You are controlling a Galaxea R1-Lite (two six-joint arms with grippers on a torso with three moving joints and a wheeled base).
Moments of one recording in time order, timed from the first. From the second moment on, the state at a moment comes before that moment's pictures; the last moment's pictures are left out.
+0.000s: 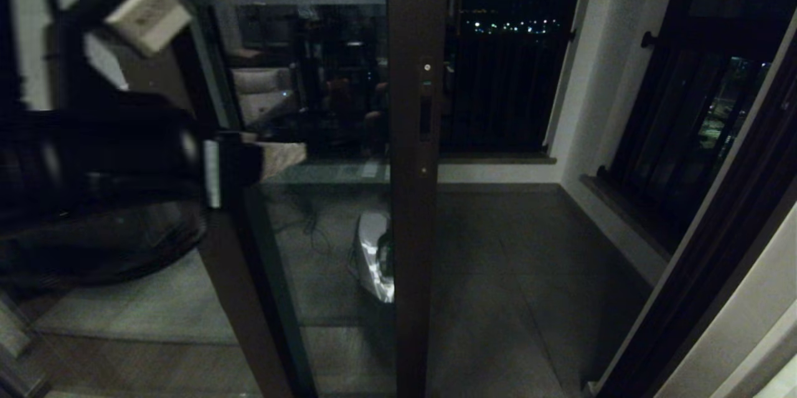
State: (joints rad) left arm -0.62 1.27 -1.14 0.11 0.13 -0.03; right arm 0.00 0.00 0.00 0.00 -0.03 0.04
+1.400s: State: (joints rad) left arm 0.02 0.19 -0.33 0.22 0.08 0.14; right arm 0.00 0.00 0.00 0.00 -0.03 0.04
